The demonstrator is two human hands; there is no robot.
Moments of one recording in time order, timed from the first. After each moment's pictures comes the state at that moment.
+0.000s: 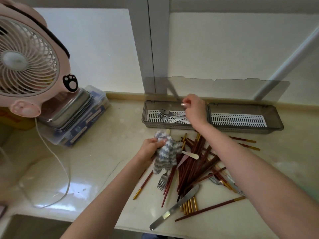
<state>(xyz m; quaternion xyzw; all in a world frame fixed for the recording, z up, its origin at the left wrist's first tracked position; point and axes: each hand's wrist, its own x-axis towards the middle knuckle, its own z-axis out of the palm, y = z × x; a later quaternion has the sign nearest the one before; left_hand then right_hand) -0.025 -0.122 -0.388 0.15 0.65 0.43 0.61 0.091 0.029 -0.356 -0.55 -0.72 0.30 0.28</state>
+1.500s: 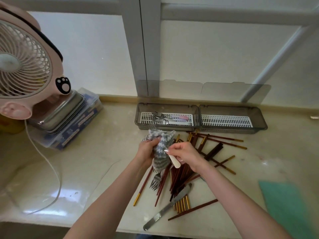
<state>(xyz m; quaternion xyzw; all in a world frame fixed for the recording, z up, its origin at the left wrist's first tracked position) -0.008 -0.117 -0.391 0.04 0.58 0.52 0.63 0.138 -0.082 -0.362 -0.52 -0.54 0.66 0.07</state>
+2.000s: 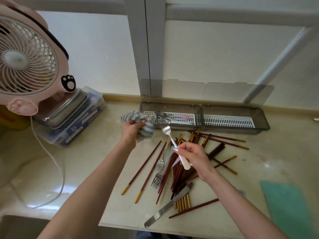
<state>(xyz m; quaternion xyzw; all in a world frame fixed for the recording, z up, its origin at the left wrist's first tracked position) -0.069 -0.099 -0.368 0.11 0.67 0.56 0.48 0.158 -0.103 -0.357 -0.48 -0.55 0.65 0.21</state>
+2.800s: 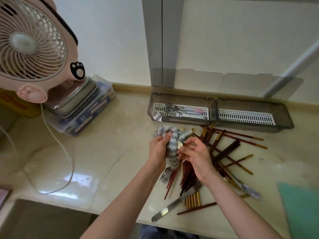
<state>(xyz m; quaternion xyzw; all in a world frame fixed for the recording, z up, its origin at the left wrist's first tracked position) 0.008 -0.141 -0.385 0.05 0.60 0.59 0.54 0.131 -0.119 -0.379 -0.46 -0.36 0.74 0.33</state>
